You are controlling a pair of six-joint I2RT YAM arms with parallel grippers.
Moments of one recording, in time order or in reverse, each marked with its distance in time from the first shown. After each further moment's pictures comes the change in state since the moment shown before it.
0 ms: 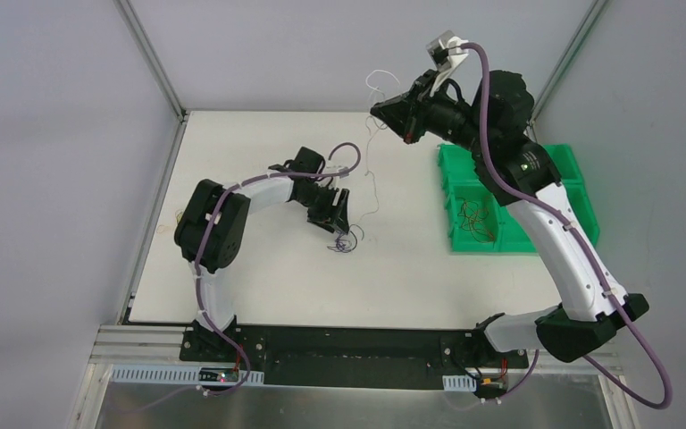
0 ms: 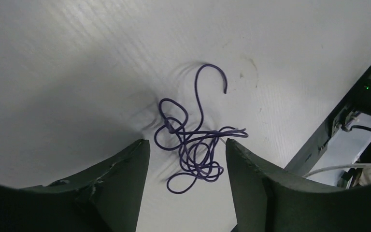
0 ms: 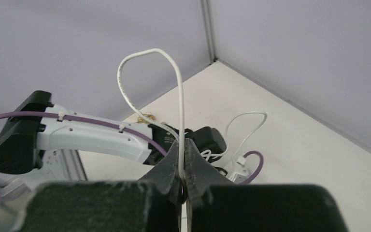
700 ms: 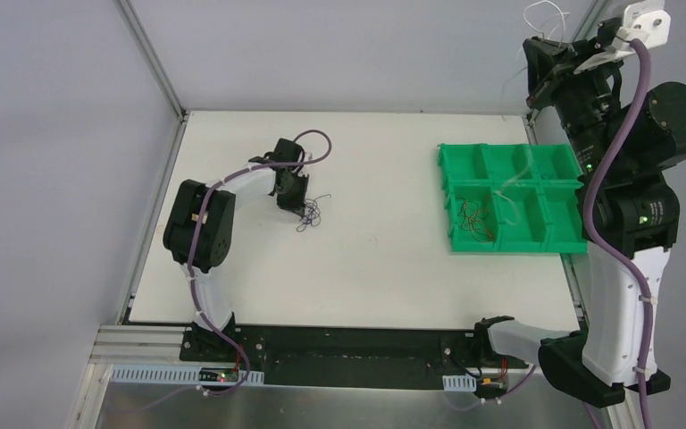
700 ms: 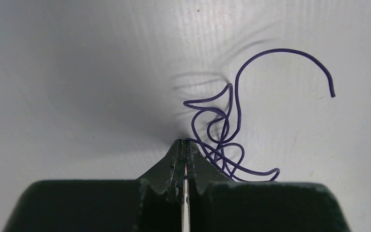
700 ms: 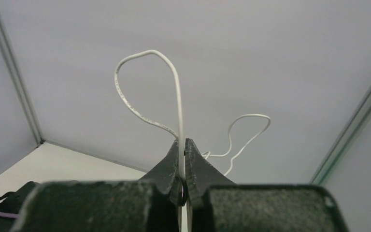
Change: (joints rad) left arm 0.090 -0.014 0.005 -0.060 -0.508 -0.029; right arm -0.301 -0.154 0.296 -0.153 0.370 -0.309
